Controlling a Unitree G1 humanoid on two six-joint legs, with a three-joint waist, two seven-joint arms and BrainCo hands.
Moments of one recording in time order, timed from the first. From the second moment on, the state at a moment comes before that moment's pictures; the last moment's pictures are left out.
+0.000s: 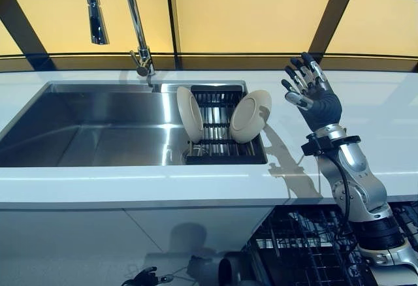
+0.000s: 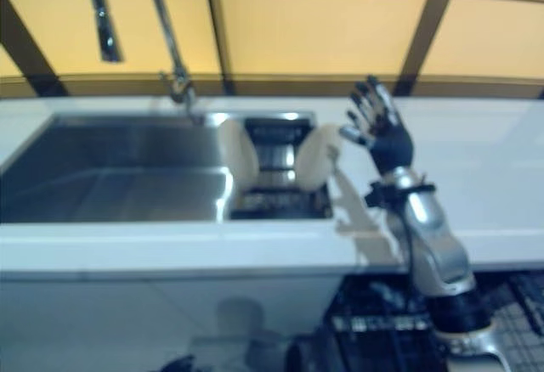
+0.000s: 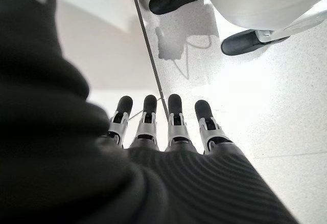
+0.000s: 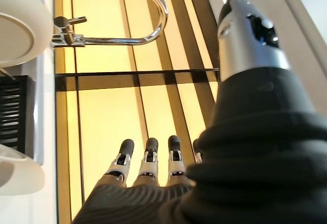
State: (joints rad) left arm -0.02 0.25 -0.25 1.21 -0.05 -0.05 -0.07; right arm -0.36 -0.62 0.05 -0.22 0.78 0.09 -0.08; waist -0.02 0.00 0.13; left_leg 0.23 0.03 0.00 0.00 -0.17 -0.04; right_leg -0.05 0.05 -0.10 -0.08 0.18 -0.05
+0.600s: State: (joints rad) left arm -0.01 0.28 -0.28 1.22 -0.01 -0.03 -0.09; right arm -0.31 -0.73 0.00 0.02 0.86 0.20 -0.14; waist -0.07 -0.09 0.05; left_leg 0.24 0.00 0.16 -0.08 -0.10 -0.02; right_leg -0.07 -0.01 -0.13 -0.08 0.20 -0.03
